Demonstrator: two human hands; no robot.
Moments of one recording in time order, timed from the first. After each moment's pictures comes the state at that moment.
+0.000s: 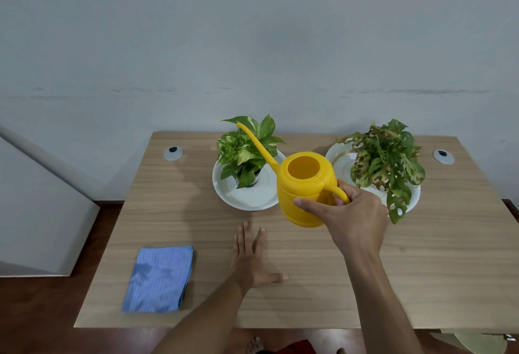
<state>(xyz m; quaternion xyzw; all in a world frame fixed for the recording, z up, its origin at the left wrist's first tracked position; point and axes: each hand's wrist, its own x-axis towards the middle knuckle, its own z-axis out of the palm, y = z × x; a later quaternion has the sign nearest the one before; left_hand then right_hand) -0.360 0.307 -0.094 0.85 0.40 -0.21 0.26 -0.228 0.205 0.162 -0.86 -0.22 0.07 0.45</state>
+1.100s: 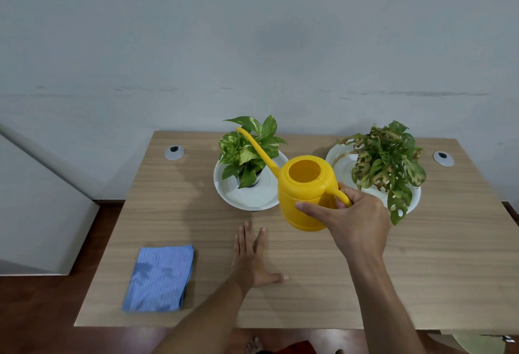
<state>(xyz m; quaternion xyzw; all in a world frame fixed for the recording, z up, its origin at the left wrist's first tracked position) -0.361 0.307 -0.092 0.86 0.39 -0.21 0.27 -0.233 0.204 0.166 -0.87 -0.21 0.09 0.44</state>
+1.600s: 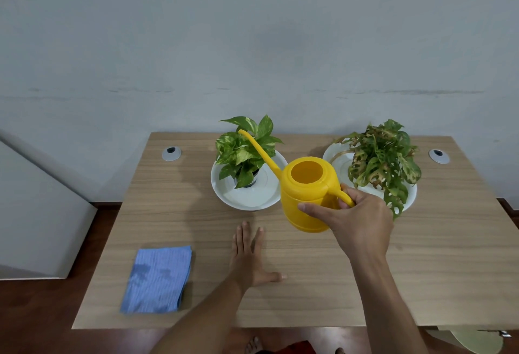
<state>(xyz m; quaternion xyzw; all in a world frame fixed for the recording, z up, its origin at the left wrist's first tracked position) -0.362 0.306 -0.094 0.86 0.39 -0.19 0.27 -0.228 0.195 0.168 -0.87 -0.19 0.10 0.45</state>
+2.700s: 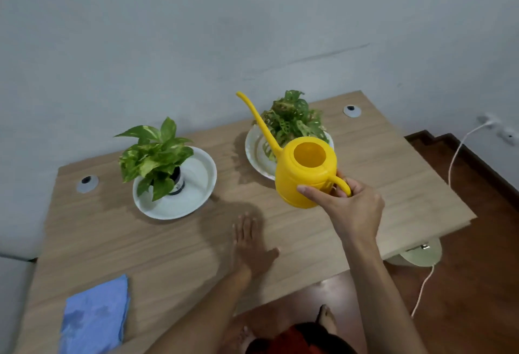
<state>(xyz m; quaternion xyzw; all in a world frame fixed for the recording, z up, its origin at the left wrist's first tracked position) -0.247 0.216 -0.130 0.91 0.28 -0.10 0.27 -0.135 0.070 0.131 -0.80 -0.06 0.06 0.60</state>
